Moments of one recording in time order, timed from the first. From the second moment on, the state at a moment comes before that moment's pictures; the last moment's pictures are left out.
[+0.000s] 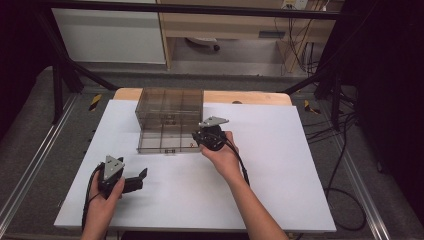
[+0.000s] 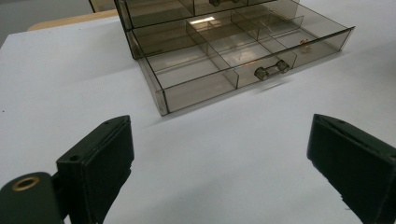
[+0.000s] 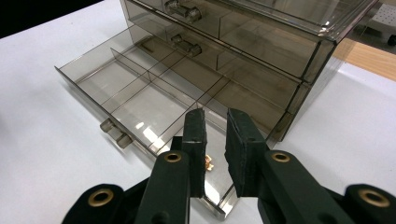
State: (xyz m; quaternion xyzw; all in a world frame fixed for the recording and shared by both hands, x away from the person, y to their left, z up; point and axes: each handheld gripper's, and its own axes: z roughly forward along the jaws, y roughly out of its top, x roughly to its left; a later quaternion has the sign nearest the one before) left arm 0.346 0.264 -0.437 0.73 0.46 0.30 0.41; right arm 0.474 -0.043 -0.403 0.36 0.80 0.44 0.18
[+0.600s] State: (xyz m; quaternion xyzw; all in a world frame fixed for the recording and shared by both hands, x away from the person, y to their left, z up) left arm 0.346 0.265 -0.437 0.73 0.46 0.30 0.41; right arm 0.466 -0.050 -0.391 0.37 0.80 0.44 0.19
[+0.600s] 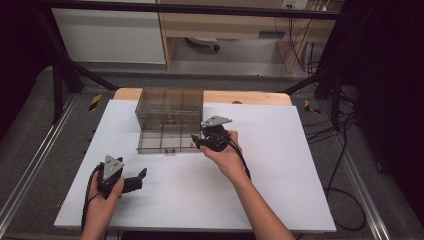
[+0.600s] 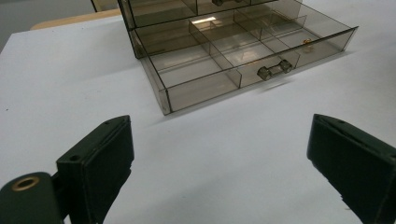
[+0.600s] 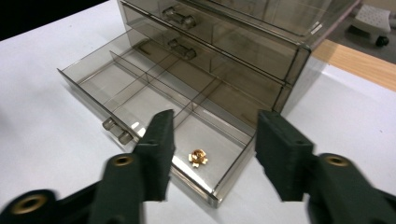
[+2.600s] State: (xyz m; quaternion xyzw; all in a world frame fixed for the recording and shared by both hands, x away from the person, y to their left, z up) left arm 0.348 0.265 -0.438 0.73 0.46 0.30 0.41; right arm 0.438 -0.170 -0.382 0.44 0.75 0.43 0.22
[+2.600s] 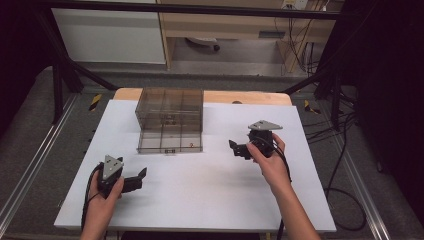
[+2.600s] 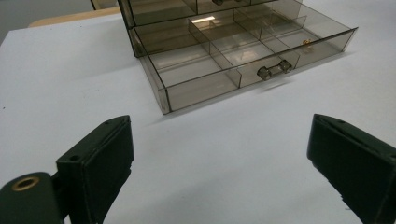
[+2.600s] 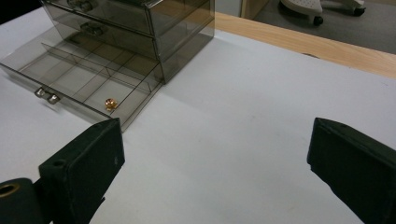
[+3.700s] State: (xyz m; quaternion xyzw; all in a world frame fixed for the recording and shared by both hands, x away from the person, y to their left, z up) left arm 0.347 0.267 -0.439 0.73 0.47 0.28 0.40; right arm 0.370 -0.217 -0.429 0.49 0.73 0.43 0.20
